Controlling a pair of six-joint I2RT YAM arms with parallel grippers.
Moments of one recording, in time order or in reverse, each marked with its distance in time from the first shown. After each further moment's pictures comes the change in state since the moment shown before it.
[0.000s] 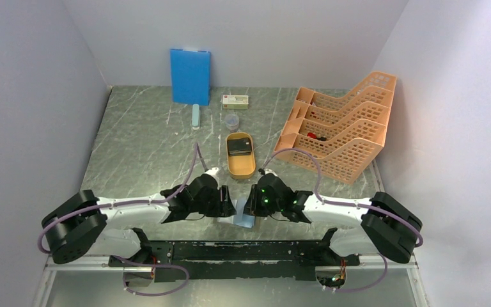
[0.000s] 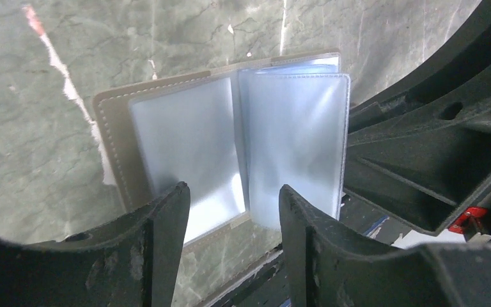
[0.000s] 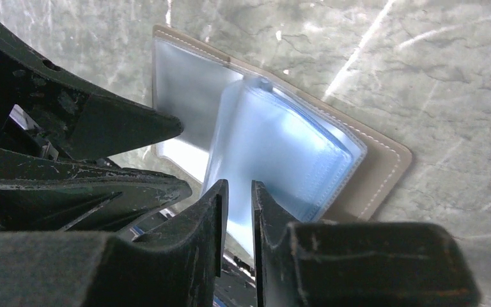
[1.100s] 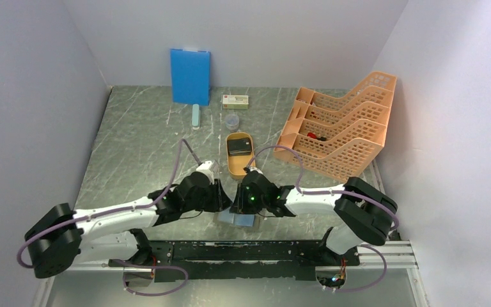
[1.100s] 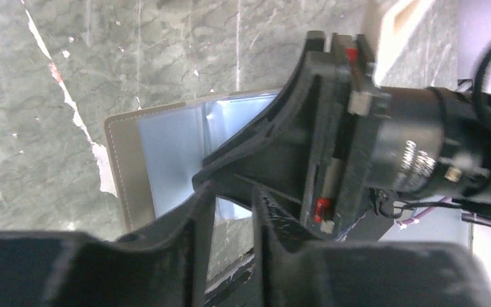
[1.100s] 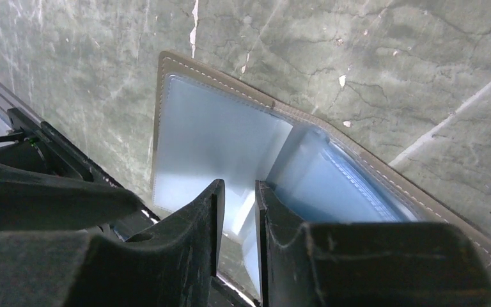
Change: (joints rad) left arm 0.000 -0.239 0.002 -0.077 -0.079 0.008; right arm 0.048 0.225 0.139 0.058 -0.002 -0.021
